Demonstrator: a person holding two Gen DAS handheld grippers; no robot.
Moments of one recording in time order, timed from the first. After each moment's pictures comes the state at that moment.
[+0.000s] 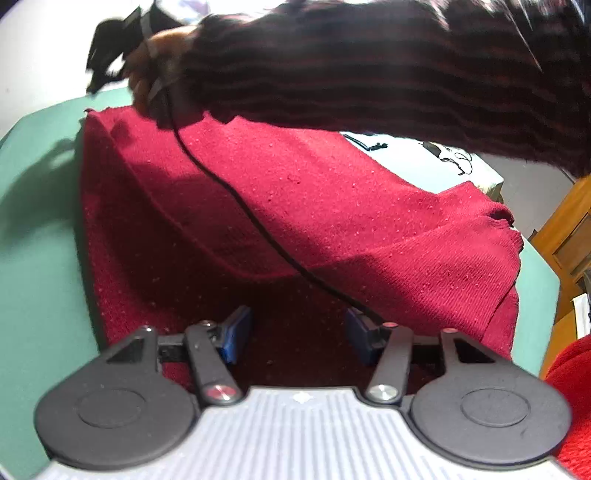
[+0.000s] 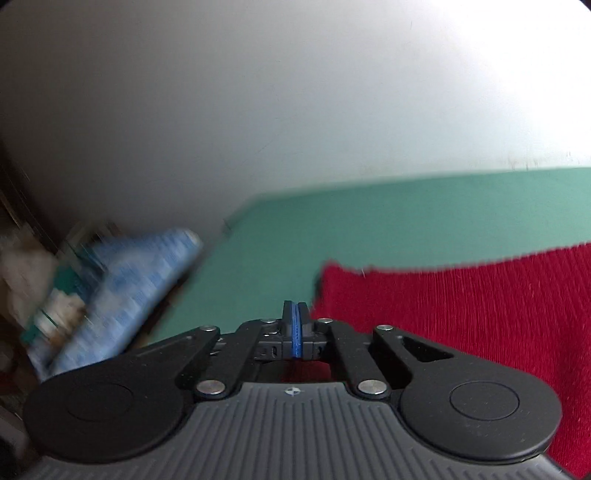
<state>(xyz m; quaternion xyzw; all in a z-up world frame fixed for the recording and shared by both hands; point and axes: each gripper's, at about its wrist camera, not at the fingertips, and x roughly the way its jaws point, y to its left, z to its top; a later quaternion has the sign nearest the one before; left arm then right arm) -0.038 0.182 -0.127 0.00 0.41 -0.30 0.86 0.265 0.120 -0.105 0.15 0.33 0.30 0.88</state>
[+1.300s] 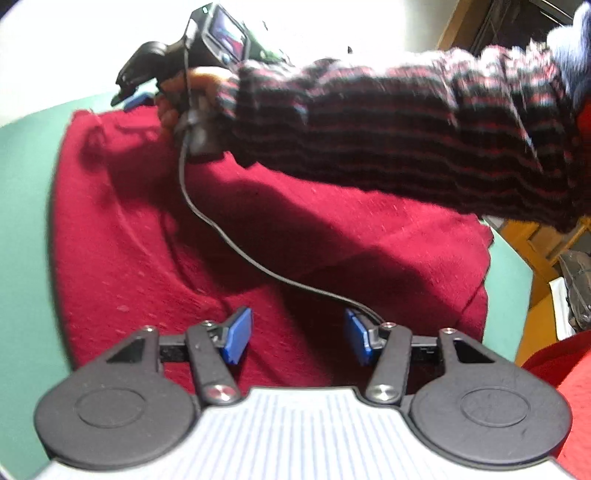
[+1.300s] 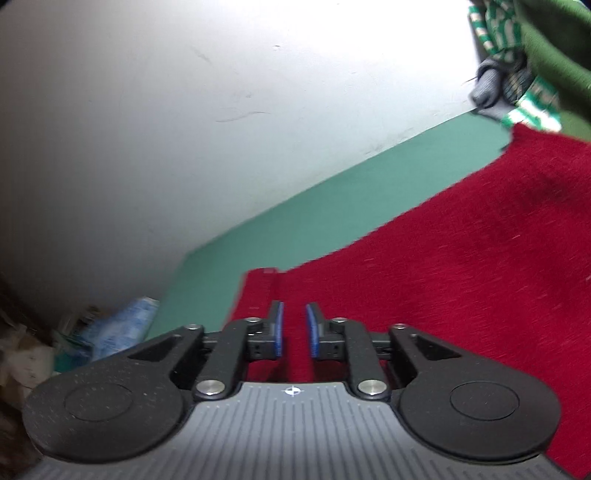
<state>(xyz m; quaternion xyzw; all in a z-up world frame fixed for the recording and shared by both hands) -0.033 0.176 -0.113 0.01 0.41 -0.34 0.85 0.257 0.017 -0.147 0.25 0.34 0.21 0.88</state>
